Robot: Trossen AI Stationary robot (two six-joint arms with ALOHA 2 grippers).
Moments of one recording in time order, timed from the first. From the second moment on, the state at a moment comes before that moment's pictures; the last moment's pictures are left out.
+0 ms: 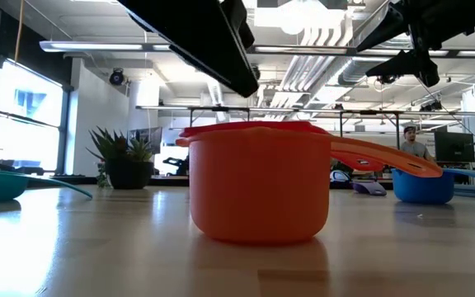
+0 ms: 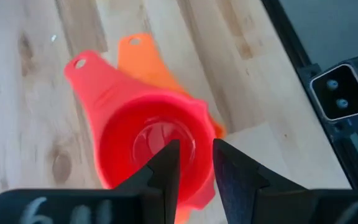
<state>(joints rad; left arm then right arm) -0.46 1.94 1.41 -0.40 -0.06 -0.14 0.06 0.58 0.54 -0.33 0.48 0.84</state>
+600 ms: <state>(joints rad) -0.33 1.77 1.41 -0.61 -0.06 -0.21 0.07 0.59 0.54 -0.25 0.22 0.88</state>
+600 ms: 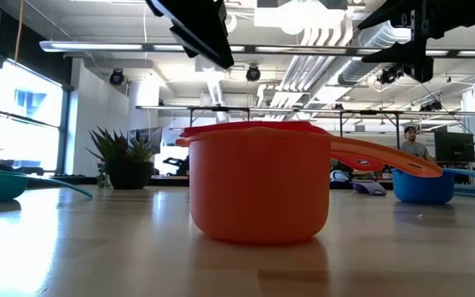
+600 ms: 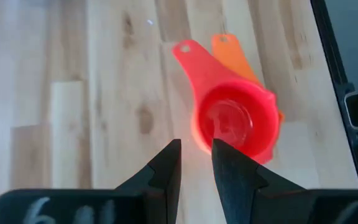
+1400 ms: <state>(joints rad) -0.16 1.61 1.41 -0.88 -0.09 -0.21 0.12 0.83 0.85 -0.67 0.26 0.72</state>
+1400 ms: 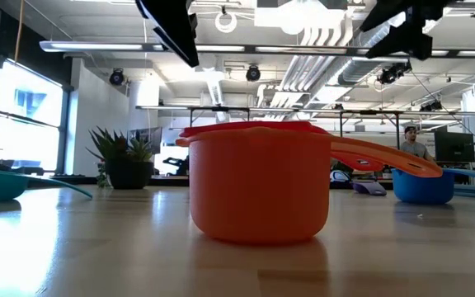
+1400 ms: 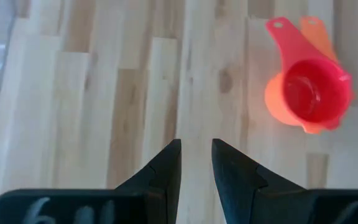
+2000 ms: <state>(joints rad) -0.04 1.59 1.41 -0.93 -0.09 -0.22 0.10 1.19 0.96 -1.06 0.19 0.79</state>
